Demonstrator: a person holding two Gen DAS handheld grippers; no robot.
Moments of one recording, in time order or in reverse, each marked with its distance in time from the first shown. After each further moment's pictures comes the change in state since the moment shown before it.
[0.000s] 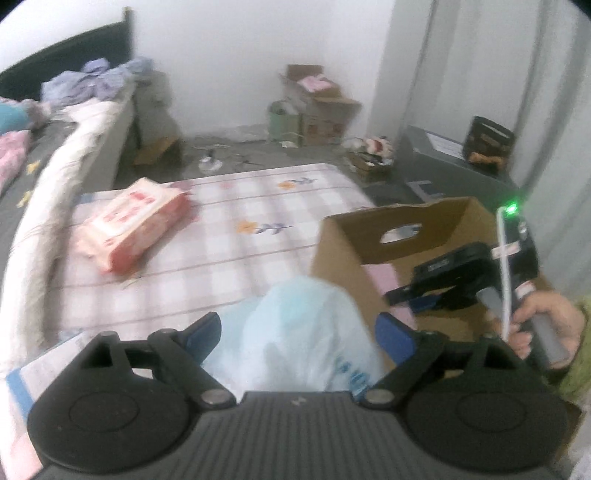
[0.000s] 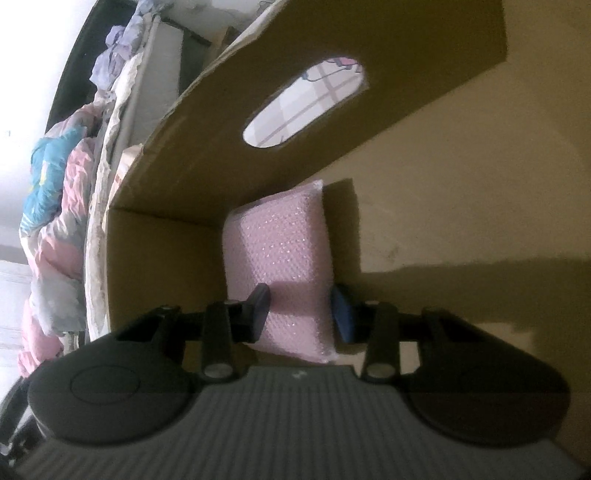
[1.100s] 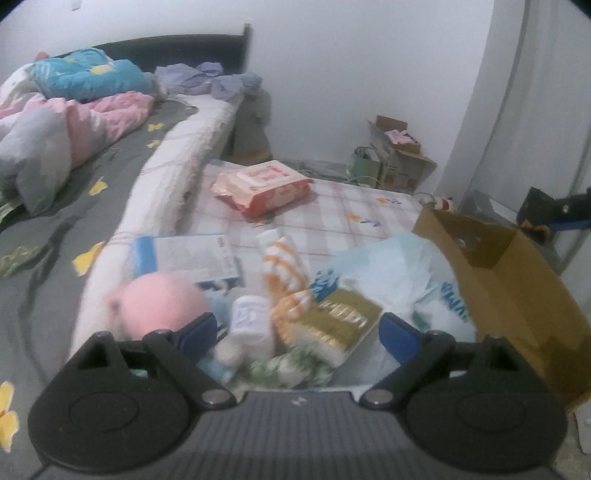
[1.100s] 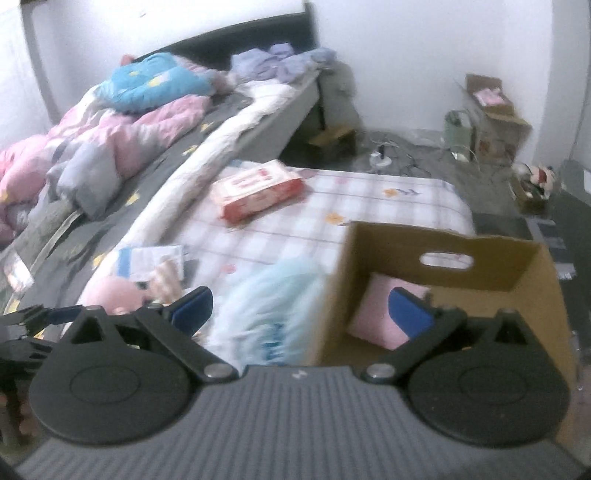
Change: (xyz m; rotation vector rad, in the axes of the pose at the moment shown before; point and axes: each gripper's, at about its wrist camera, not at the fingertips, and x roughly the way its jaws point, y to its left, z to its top) left arm -0.117 0.080 -0.141 -0.257 -0.162 0.146; right arm -0.180 0.192 -0.167 -0.761 -0.337 -0.137
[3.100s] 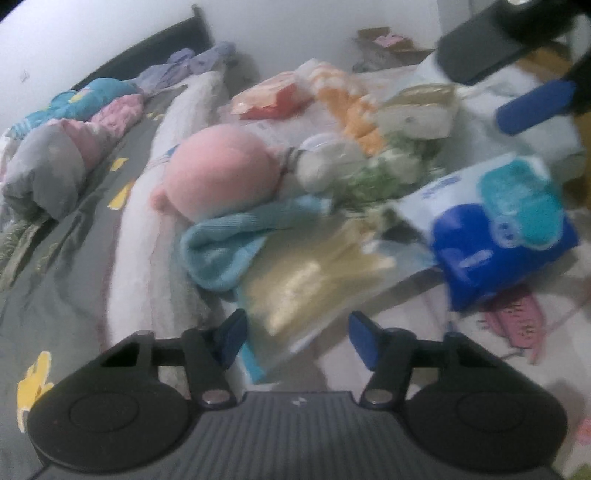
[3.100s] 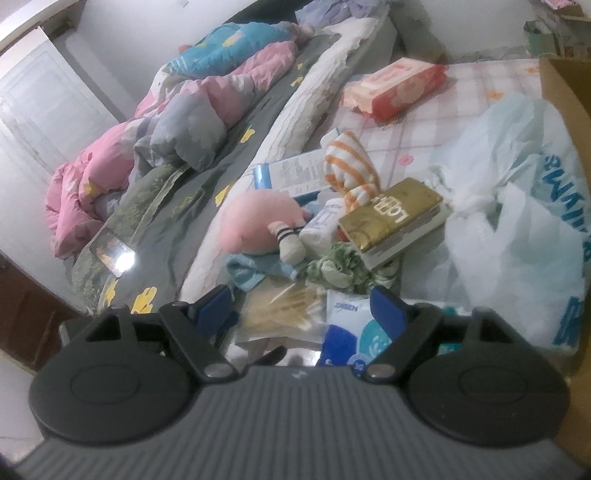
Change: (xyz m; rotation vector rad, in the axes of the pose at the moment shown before) left arm 0.046 0.048 -0.109 0.393 0.146 0.215; right arm 0.080 0.148 -0.111 0.193 0.122 0.369
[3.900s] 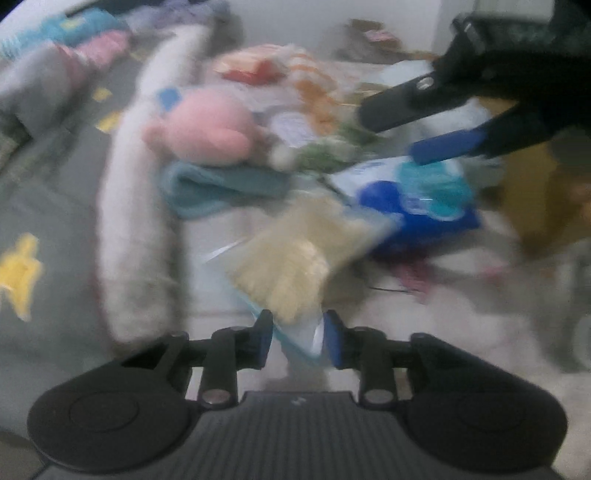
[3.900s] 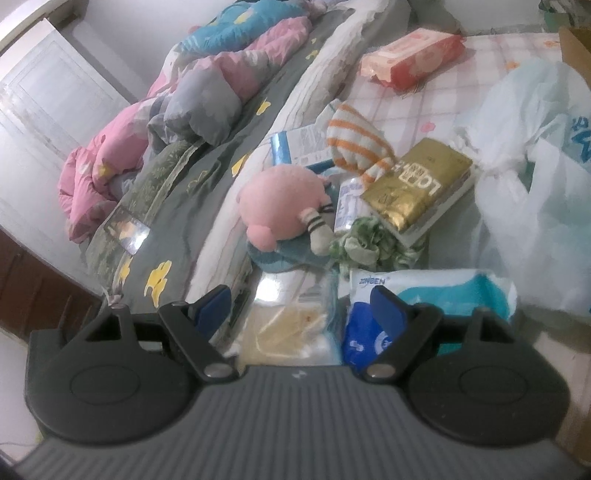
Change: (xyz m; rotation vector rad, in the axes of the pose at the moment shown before) left arm -0.068 0.018 -0.032 -0.197 0.100 -0.326; right arm 0.013 0.003 -0.012 0.012 0.077 0.058
